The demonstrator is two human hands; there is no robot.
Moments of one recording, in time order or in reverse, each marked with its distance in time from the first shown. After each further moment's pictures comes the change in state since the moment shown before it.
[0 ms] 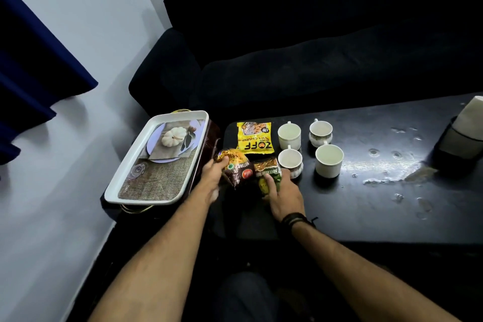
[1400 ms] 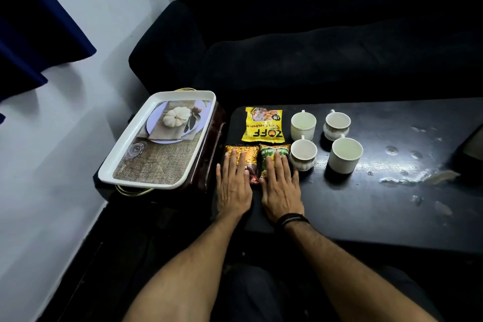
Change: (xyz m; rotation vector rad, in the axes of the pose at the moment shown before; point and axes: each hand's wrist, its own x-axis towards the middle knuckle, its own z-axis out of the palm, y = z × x) left_hand 0.000 -0.100 0.007 1.194 0.221 0.728; right_hand 0.011 0.025 0.060 -0.592 -0.045 -0.324
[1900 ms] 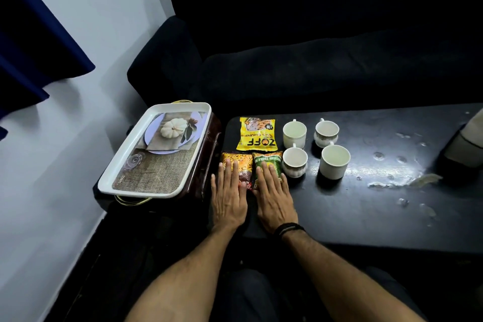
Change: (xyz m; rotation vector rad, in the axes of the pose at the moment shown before) left_hand -0.015 0.003 -0.013 0.011 0.053 0.048; right_hand -0.015 -0.002 -0.013 -0.009 0.074 -0.153
